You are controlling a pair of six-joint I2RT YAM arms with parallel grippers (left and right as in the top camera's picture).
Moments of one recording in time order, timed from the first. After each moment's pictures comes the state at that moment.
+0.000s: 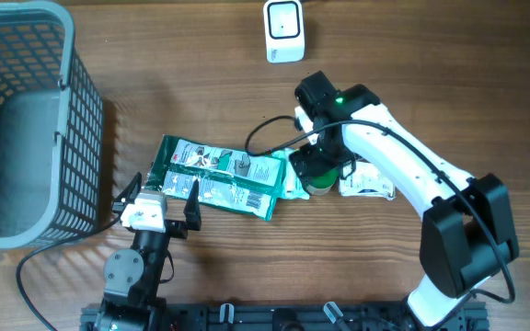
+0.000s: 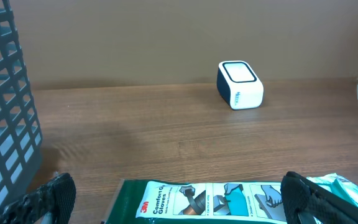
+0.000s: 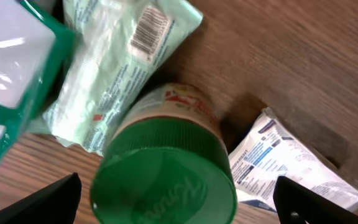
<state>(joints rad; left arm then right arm) -0.21 0.01 0.03 -0.11 -0.06 -0.04 0.51 1.84 1.39 -1.11 -0.02 0.01</state>
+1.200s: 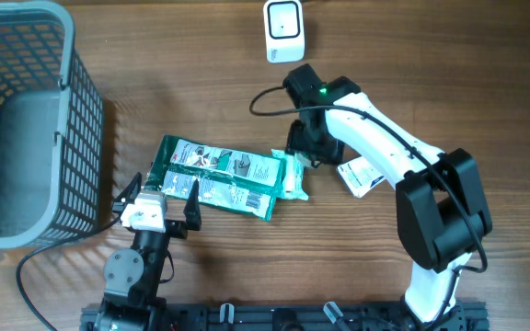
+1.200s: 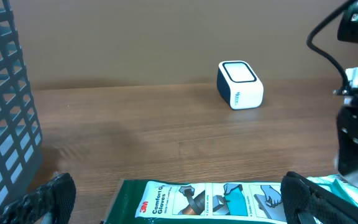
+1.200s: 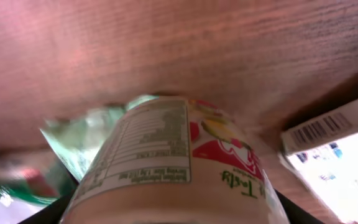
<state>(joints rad) -0.21 0.01 0.03 -0.11 -0.06 -0.04 0.51 1.99 1.49 -1.02 -0.01 0.76</state>
